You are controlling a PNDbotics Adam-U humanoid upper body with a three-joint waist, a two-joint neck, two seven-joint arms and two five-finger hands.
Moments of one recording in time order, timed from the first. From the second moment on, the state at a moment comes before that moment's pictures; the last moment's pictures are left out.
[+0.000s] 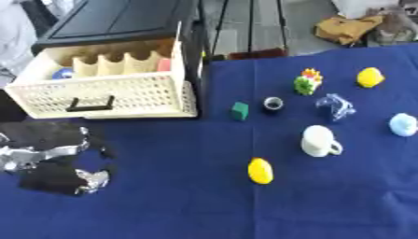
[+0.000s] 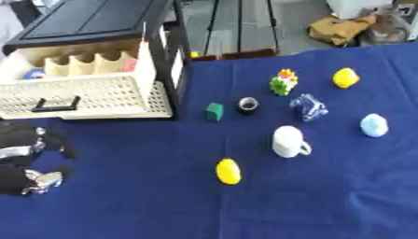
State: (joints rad) left arm -0.57 0.95 -0.25 -1.94 -0.59 0.18 -0.91; right arm -0.49 -0.63 -0.07 -1.99 0.30 -0.34 -0.78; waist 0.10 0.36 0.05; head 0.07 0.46
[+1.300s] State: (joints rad) left arm -0.70 0.88 -0.21 -1.65 -0.73 0.22 -0.90; right arm -0.49 -0.60 -0.06 -1.99 0.30 -0.34 -0.77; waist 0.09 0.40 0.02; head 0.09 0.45
